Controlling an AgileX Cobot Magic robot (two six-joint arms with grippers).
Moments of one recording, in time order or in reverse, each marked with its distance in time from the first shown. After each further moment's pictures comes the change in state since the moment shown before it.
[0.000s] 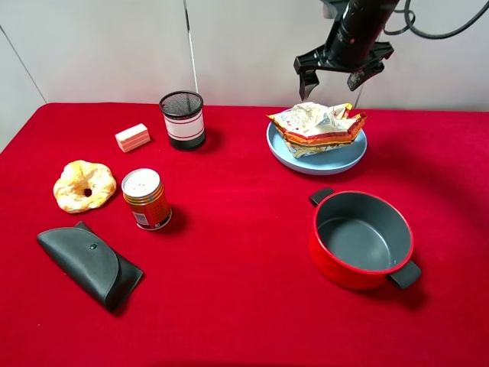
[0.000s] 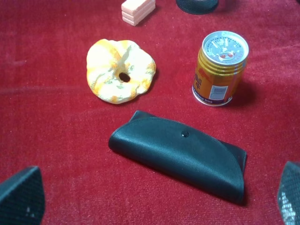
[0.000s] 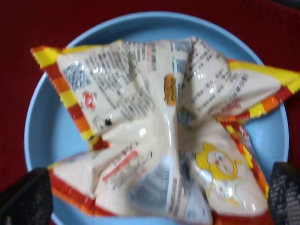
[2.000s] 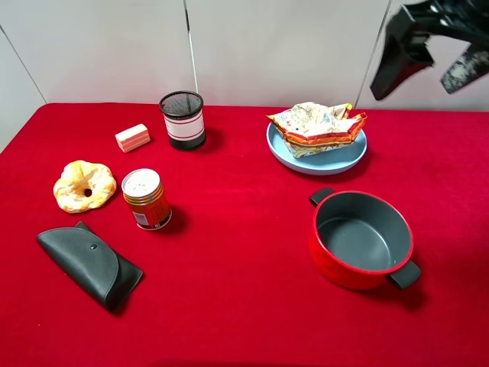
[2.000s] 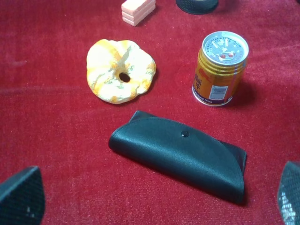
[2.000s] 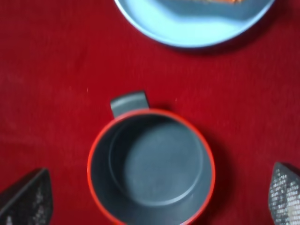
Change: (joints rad) left arm 0.000 0.000 0.000 0.000 0.000 0.000; right arm 0.000 -0.730 0.515 0.122 0.244 0.000
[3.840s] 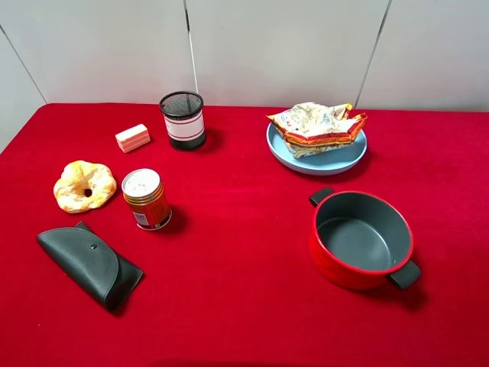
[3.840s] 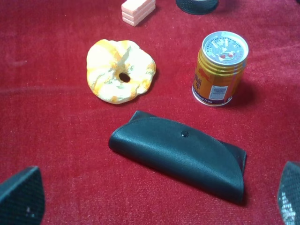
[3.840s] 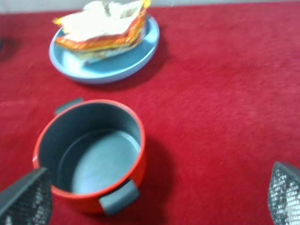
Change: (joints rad) left arm 0.000 0.000 0.000 0.000 0.000 0.000; right arm -0.328 -1.387 0.729 -0.018 -0.057 0.004
